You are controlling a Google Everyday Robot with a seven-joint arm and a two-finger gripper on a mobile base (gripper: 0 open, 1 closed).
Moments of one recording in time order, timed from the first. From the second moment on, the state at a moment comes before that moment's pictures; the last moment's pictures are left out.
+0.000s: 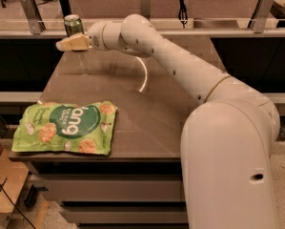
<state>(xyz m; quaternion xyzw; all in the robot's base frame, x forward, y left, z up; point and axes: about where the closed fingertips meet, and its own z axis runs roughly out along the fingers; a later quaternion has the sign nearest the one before) 0.823 0.208 0.912 -0.38 0.67 0.31 0.56</state>
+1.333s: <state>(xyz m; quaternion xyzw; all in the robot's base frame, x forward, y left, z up) 0.889 0.247 0.886 -0.36 0.71 0.24 0.56</state>
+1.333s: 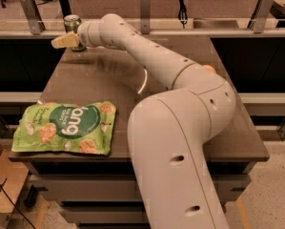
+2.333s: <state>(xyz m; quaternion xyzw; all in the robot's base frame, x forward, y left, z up) 0.898 0.252 0.889 -0.35 0.69 0.28 0.57</state>
